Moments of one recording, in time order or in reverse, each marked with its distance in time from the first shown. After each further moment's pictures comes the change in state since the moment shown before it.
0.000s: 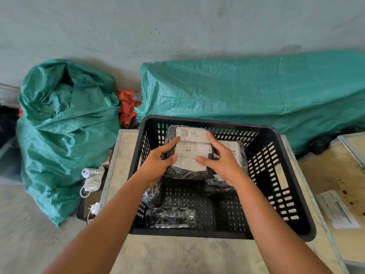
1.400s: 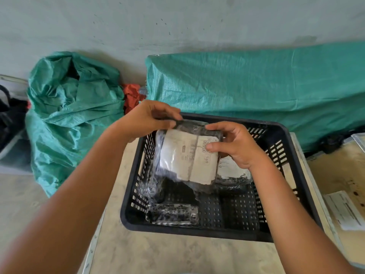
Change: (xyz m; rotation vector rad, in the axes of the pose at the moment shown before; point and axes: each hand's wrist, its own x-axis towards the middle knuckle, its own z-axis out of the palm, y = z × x) left_hand 0.011 0.125 -0.037 0.443 -0.153 0.193; right_hand -0.002 -0.071 -0.027 0.336 -0.241 -0.148
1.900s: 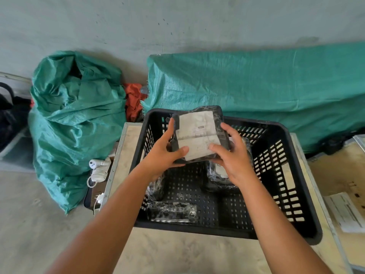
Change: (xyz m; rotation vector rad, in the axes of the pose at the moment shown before) left_hand -0.032 -0.056 0.093 -0.399 0.146 -0.216; right_hand -0.020 0.049 0.015 0.123 0.418 0.070
